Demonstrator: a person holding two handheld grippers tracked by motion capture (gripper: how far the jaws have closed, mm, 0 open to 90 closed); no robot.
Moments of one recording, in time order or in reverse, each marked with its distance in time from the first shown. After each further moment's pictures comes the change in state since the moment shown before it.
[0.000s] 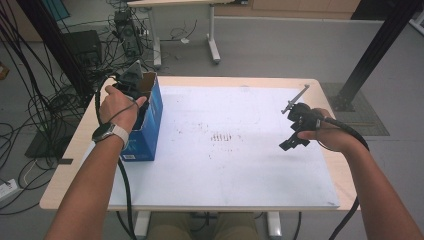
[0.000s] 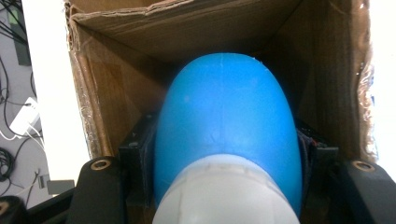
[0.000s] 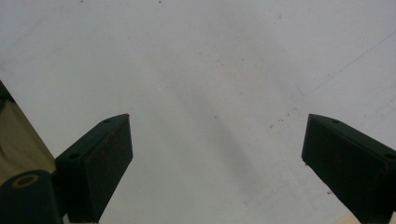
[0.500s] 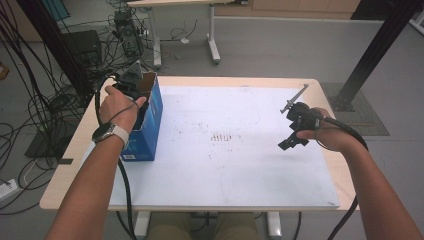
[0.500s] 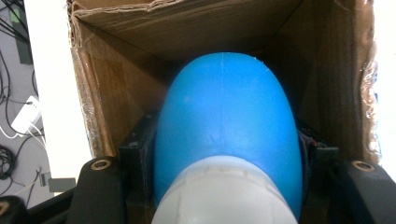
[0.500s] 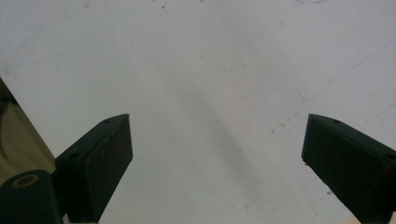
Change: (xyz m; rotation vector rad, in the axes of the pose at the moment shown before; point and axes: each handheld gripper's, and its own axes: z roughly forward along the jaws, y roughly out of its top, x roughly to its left) left arm 0.001 -0.001 0.000 0.004 0.004 -0.004; right arm 0.002 0.004 0.000 -0.006 0.001 -0.007
